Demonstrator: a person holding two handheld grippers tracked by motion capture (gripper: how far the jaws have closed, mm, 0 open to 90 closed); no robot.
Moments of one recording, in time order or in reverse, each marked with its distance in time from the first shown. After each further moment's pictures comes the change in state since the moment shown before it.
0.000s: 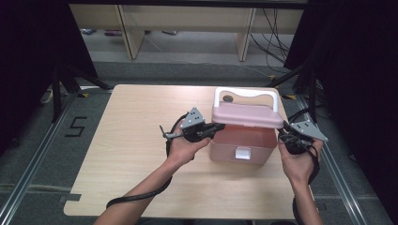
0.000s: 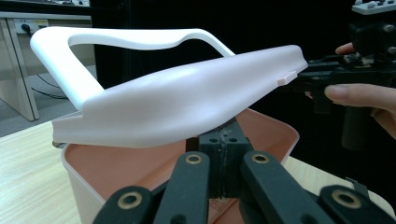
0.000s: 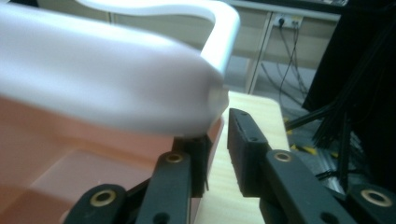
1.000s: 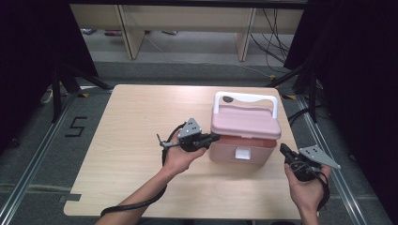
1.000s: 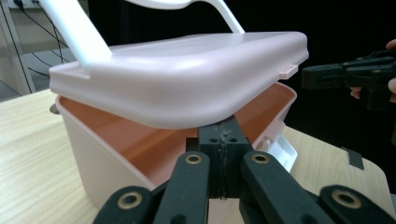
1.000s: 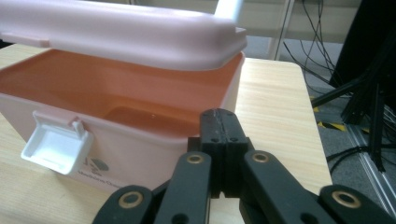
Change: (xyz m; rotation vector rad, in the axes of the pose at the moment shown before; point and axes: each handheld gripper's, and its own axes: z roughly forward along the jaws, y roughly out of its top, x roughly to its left) left arm -0.004 -0.029 -0.013 0.078 0.000 -0.013; right arm 0.001 -0.042 -0.052 0.037 0.090 0.066
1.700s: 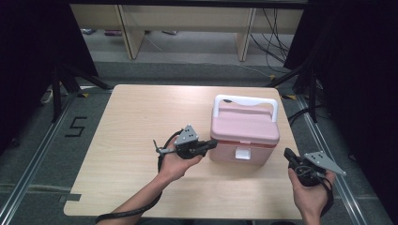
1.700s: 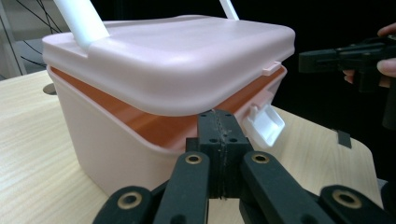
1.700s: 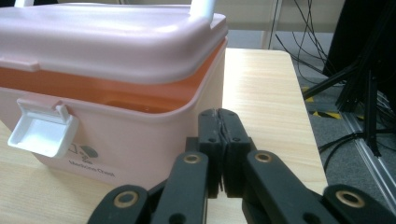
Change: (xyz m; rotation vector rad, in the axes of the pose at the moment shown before) left arm -0.005 -0.015 -0.013 0.035 -0.021 0.001; right arm -0.006 -0.013 -0.009 0.026 -0.028 0.074
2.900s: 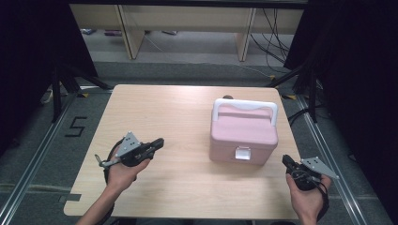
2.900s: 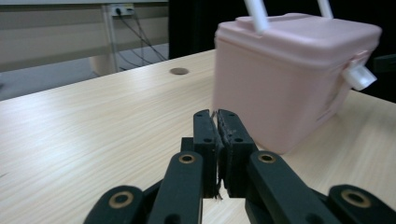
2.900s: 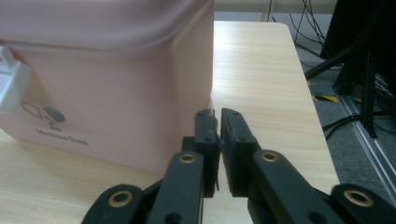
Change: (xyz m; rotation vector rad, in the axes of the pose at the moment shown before) left arm 0.062 -0.050 -0.137 -0.076 0.306 0.026; right arm -0.013 -0.031 0.015 0.037 -0.011 -0.022
